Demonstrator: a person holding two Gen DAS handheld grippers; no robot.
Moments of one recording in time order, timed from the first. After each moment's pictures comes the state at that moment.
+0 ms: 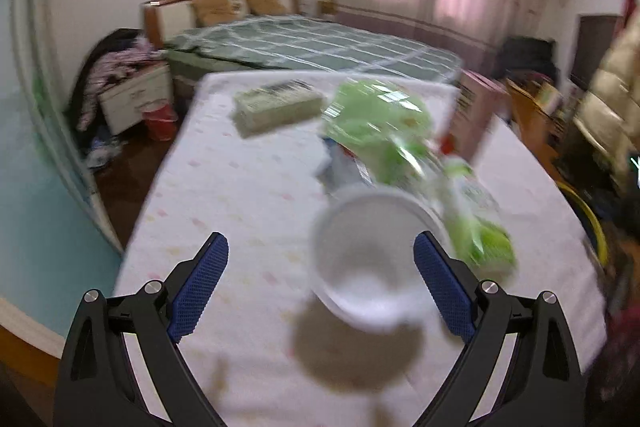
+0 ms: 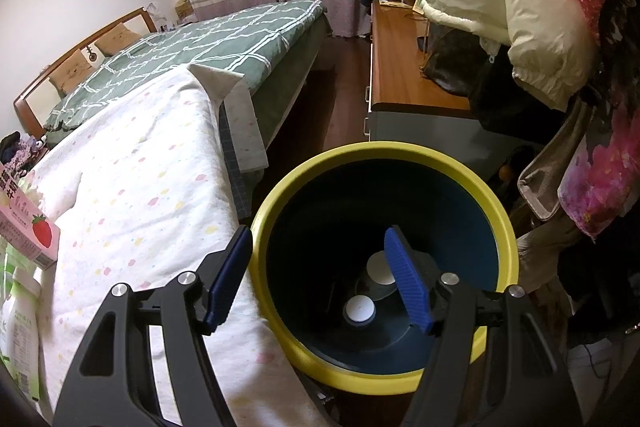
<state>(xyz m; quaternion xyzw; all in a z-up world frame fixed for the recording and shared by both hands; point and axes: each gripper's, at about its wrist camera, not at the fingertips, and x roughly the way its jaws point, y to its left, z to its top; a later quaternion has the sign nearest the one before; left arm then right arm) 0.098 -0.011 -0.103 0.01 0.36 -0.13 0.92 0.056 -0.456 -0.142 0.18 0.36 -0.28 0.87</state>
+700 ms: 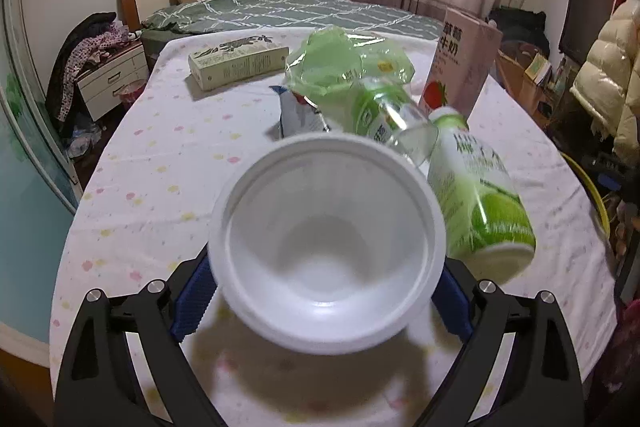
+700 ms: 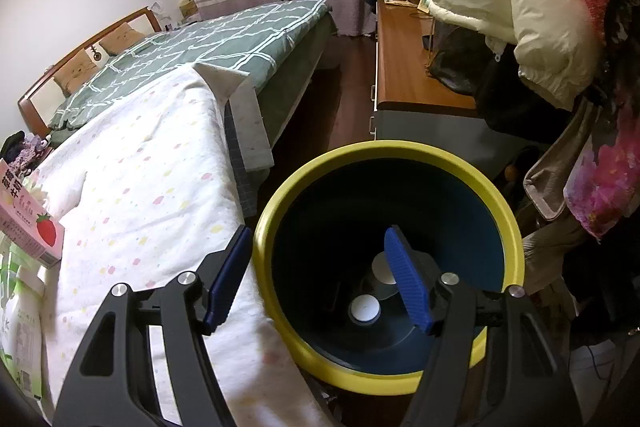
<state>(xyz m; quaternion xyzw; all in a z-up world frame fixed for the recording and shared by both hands) 0.132 -0.046 -0.146 0.02 0.40 -0.14 0.90 0.058 -0.456 -0.143 0.18 0.36 -0.27 0.87</state>
